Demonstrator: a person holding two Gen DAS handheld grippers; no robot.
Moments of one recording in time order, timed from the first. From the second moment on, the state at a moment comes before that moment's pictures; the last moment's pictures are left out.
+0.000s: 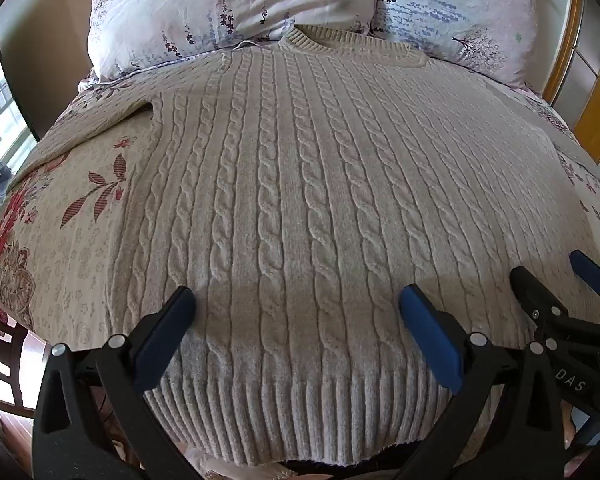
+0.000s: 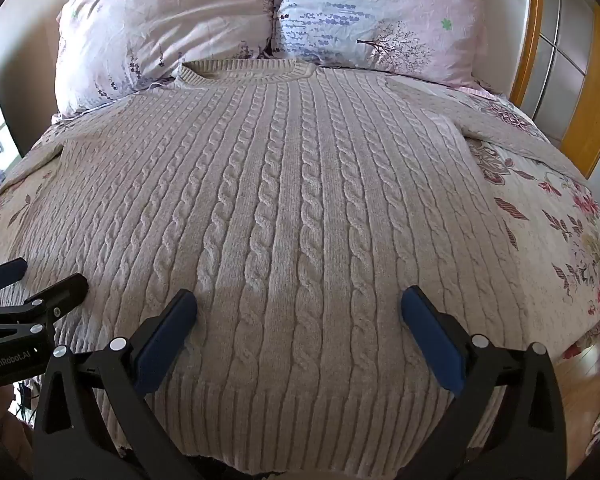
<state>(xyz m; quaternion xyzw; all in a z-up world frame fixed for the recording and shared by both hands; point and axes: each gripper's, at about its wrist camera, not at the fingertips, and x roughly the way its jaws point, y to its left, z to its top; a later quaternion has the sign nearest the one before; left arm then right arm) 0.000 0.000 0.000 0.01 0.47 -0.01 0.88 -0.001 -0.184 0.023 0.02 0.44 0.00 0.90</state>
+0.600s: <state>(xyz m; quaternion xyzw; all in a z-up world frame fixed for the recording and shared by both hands) 0.000 0.000 0.000 0.01 0.48 -0.01 0.88 0.000 -0.183 0.022 0.02 0.44 0.00 0.90</state>
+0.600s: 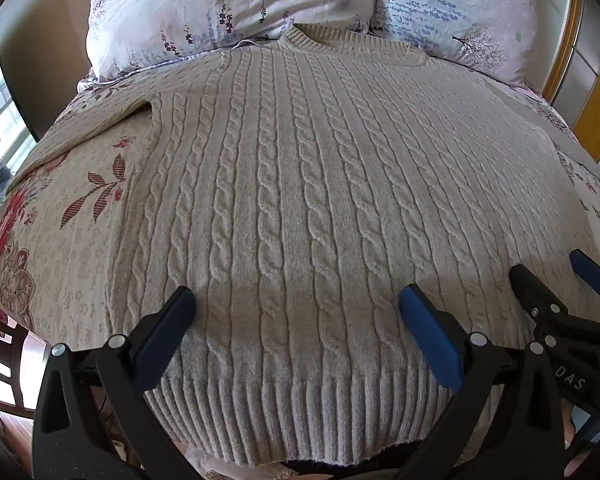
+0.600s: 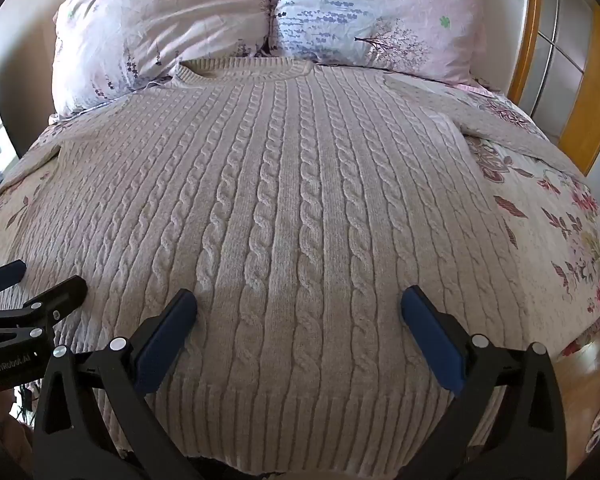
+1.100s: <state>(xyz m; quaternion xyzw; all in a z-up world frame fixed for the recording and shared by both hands) 0.000 0.000 0.000 0.01 0.48 -0.01 0.88 0.000 -0.184 0.021 0.02 0.44 0.00 0.90</state>
